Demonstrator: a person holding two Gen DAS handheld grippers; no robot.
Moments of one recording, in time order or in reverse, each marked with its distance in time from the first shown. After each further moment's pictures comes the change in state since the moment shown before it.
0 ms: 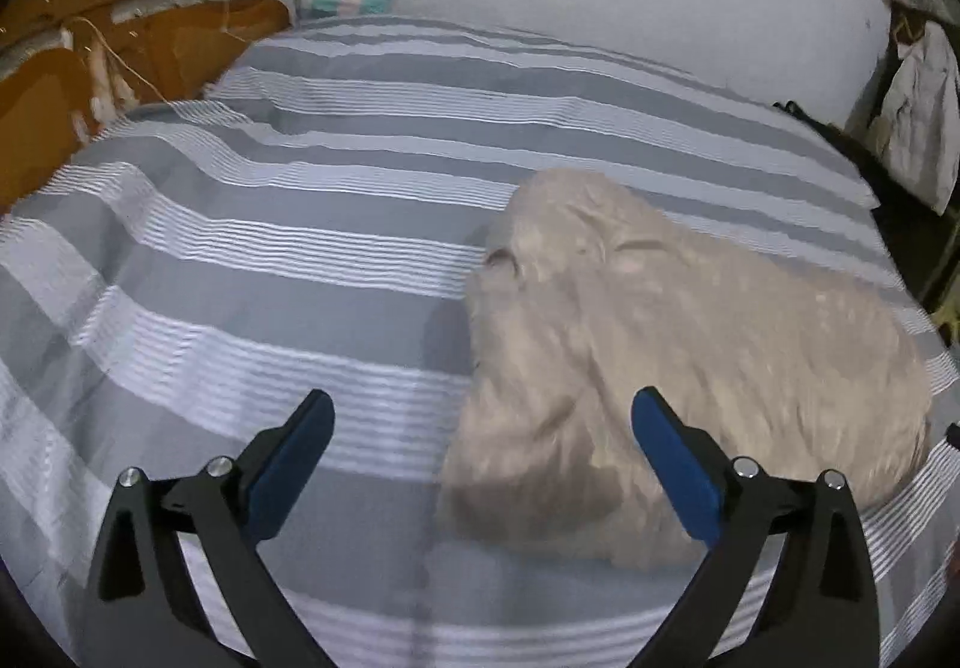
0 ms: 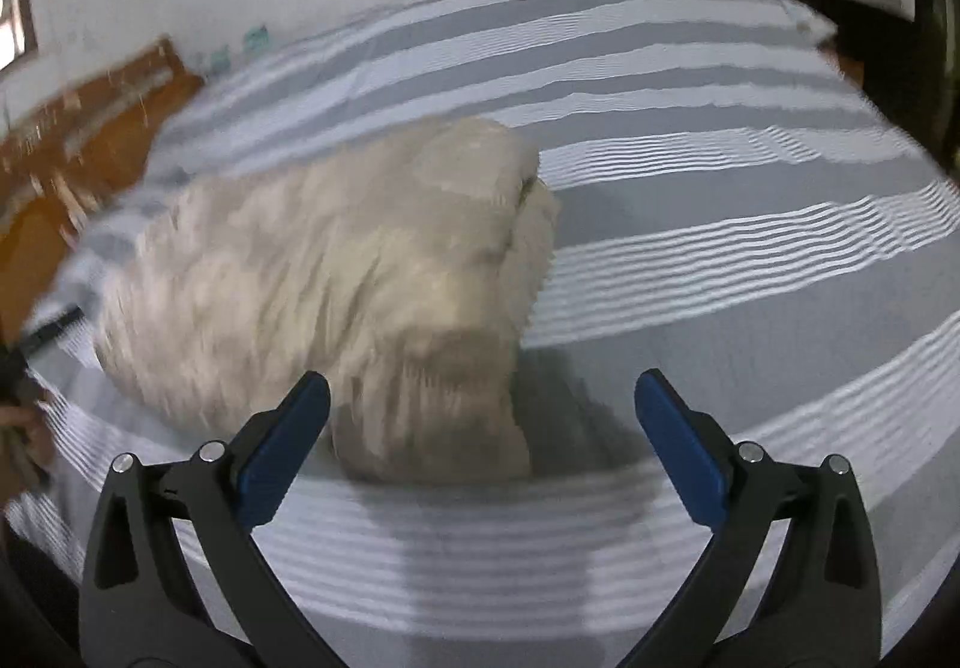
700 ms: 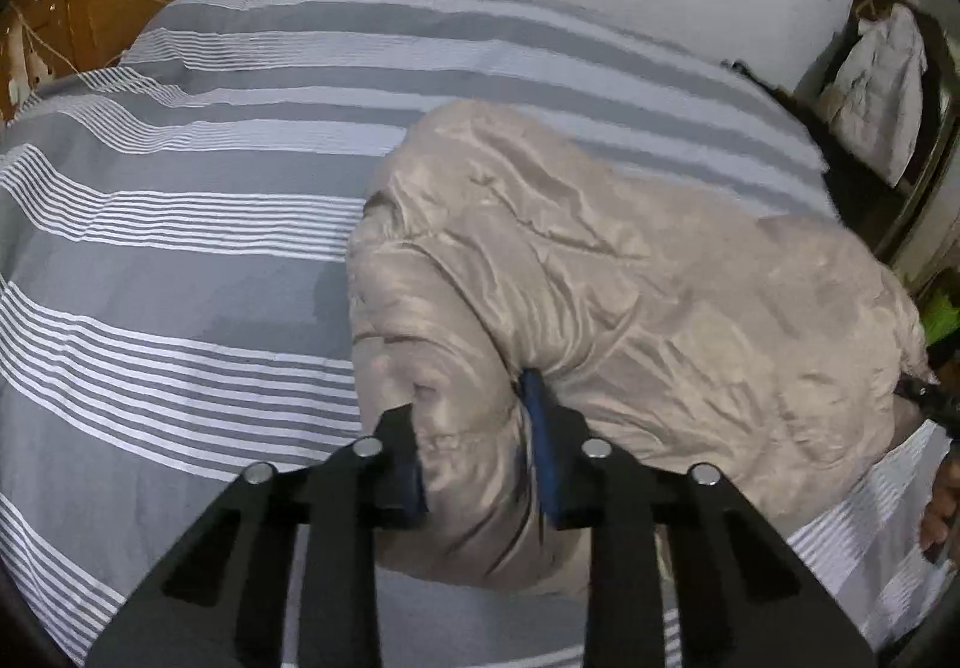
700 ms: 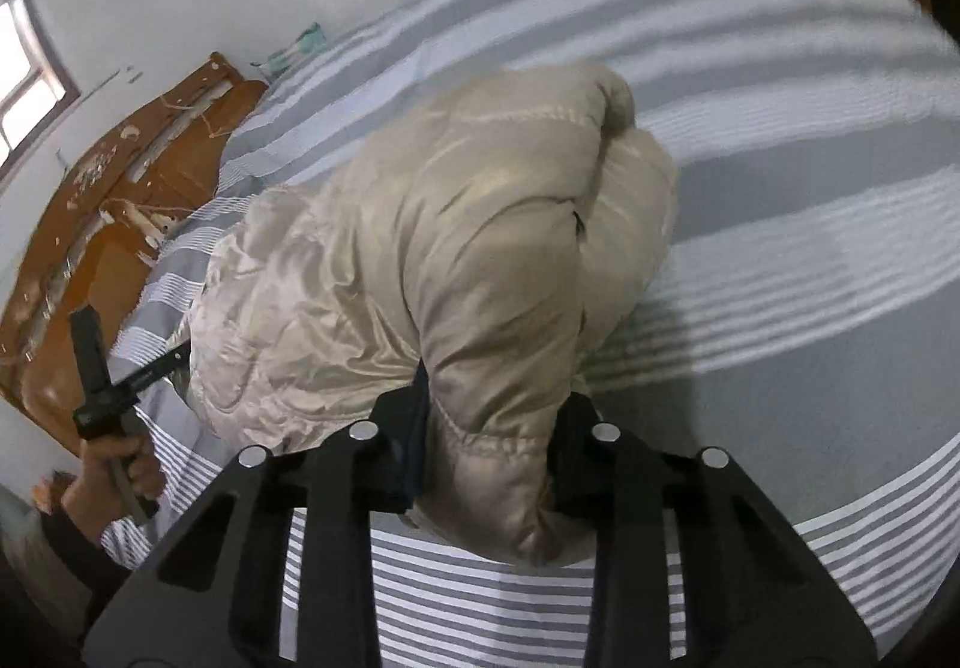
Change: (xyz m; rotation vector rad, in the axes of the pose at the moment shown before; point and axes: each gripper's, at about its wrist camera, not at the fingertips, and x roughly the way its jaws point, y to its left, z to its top) left arm 0.034 -0.036 -0.001 0.019 0.100 -0.178; right arm 0.012 0.018 0.025 0.020 0.046 0.193
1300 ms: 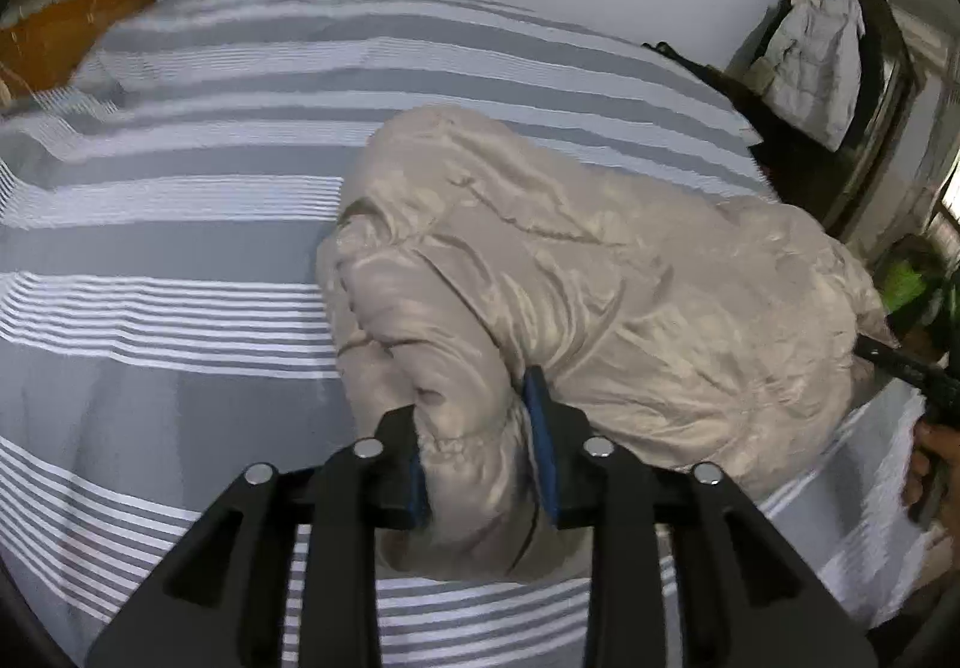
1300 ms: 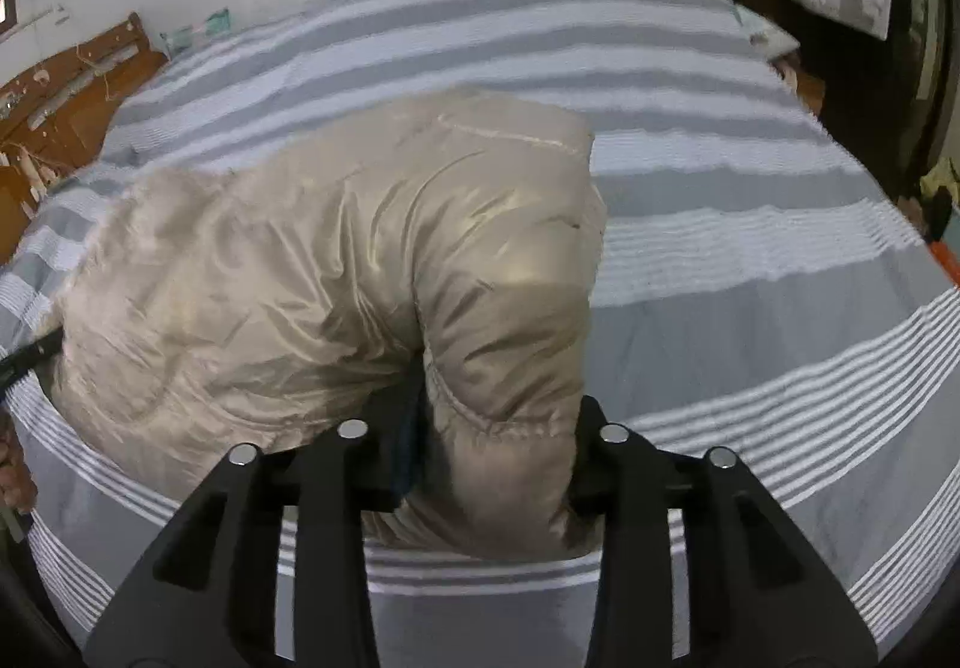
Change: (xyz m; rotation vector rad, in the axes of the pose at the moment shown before) left arm -0.014 -0.131 -0.058 0.090 -0.020 -0.053; right arm -0.080 -0.084 -0.060 -0.079 -0.002 -0.353
